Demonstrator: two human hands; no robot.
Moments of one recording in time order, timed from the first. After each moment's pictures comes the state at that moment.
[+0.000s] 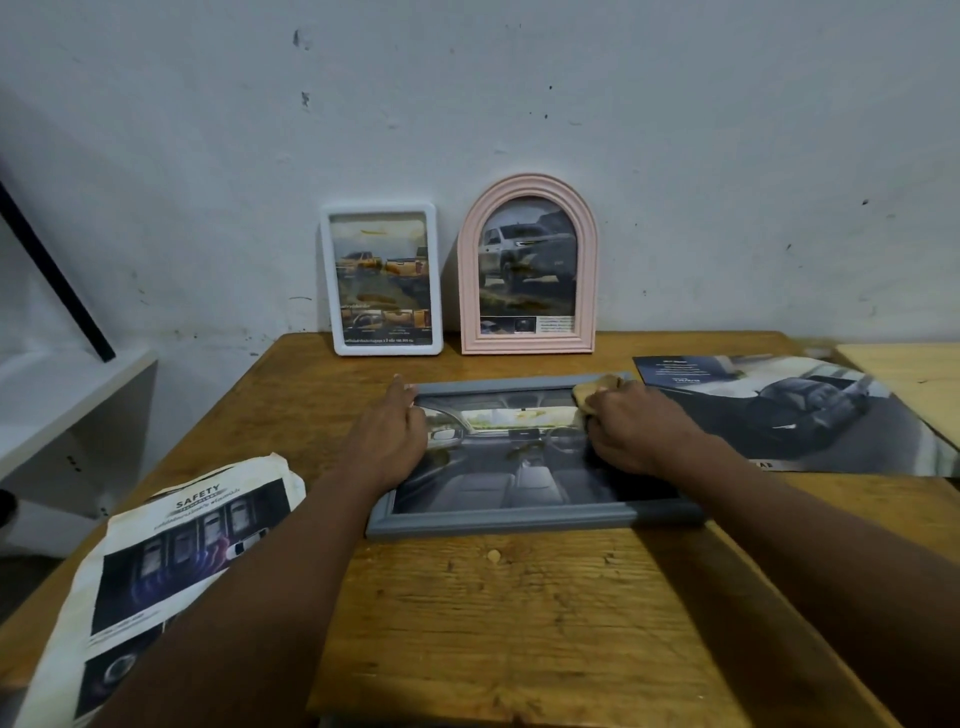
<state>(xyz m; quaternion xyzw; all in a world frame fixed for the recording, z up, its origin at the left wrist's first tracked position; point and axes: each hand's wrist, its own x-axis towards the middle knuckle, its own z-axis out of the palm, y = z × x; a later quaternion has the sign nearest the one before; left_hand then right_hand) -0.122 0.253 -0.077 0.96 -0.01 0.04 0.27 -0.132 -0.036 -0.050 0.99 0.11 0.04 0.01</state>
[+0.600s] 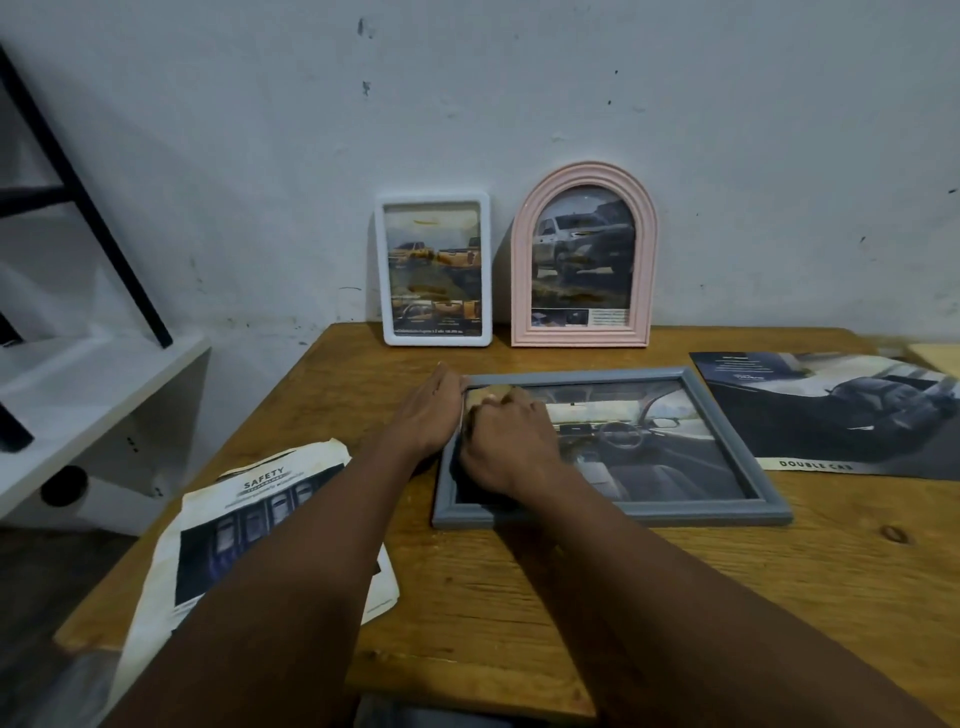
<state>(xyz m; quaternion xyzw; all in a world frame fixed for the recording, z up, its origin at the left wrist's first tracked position) -0.110 0.268 -0.062 0.90 0.07 -0.02 0.43 -0.143 0.149 -0.061 0.98 0.16 0.02 -0.09</state>
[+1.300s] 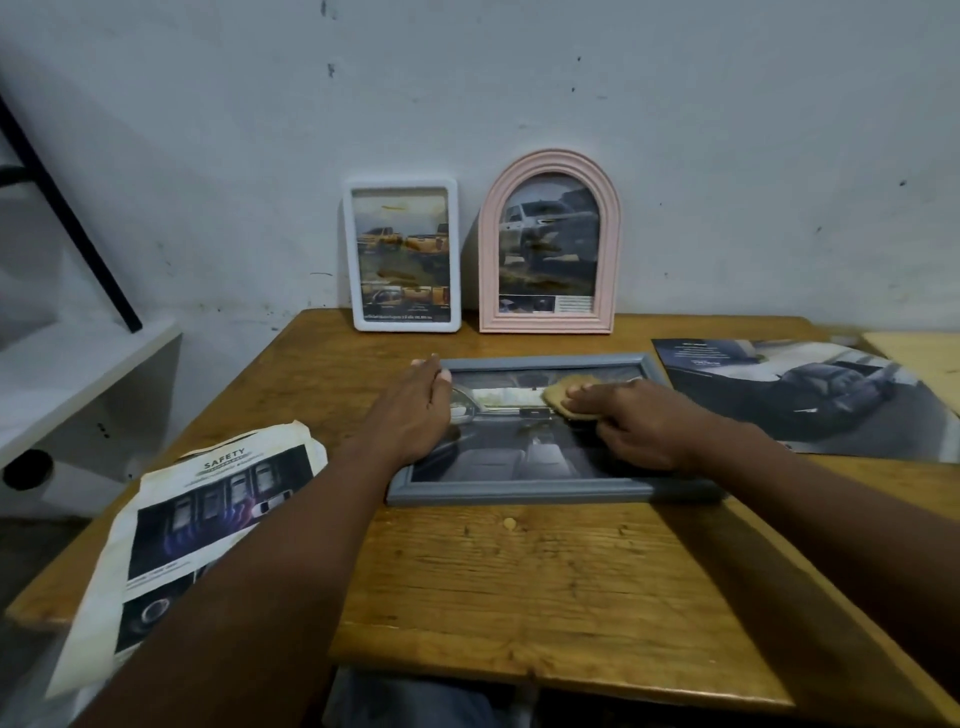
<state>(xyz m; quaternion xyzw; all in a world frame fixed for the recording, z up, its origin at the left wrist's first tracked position) -0.132 0.249 -0.076 0.96 -0.03 0.03 0.29 -0.149 -0.032 -0.044 0.97 0.21 -0.05 -0.05</state>
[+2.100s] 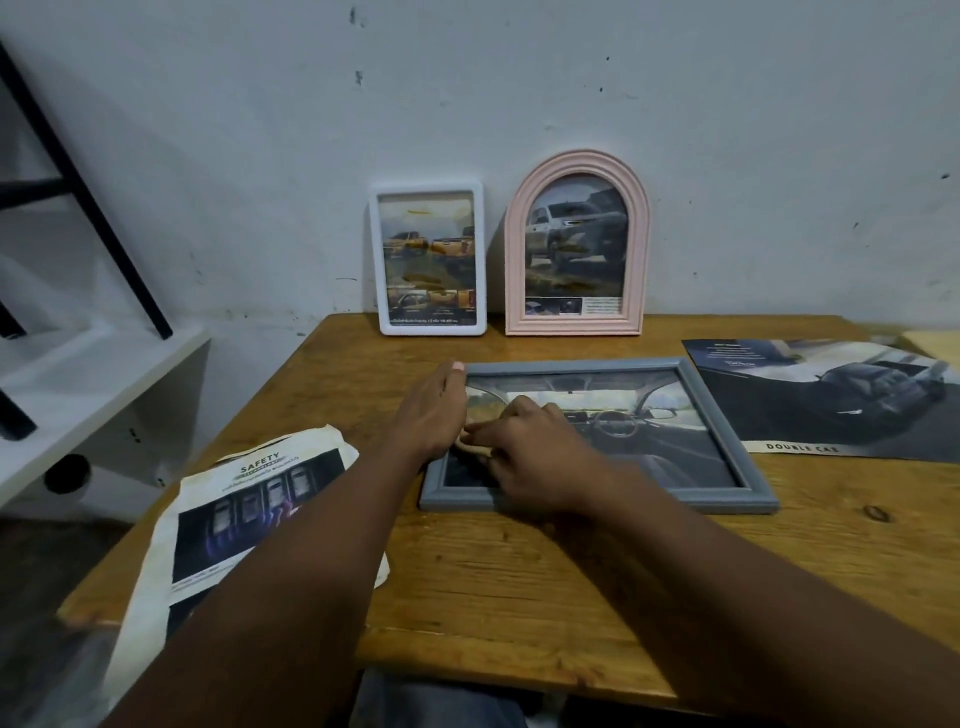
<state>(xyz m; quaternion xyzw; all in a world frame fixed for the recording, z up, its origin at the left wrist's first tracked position) -0.126 0.256 -0.071 0.91 0.03 0.01 0.41 -0.172 0.102 -0.060 0.95 0.29 -0.01 -0.11</state>
